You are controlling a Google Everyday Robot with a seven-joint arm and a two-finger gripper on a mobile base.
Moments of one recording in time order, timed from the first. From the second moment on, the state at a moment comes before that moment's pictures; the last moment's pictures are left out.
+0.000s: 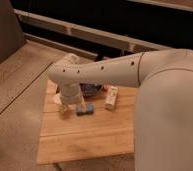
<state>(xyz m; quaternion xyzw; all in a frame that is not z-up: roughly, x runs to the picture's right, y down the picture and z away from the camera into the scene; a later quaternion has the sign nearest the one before) -0.108 0.103 0.703 -0.26 0.23 0.64 0.68</state>
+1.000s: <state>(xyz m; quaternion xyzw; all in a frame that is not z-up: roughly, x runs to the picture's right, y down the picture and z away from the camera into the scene) -0.112 0.084 0.700 -0.25 0.20 0.64 0.70</state>
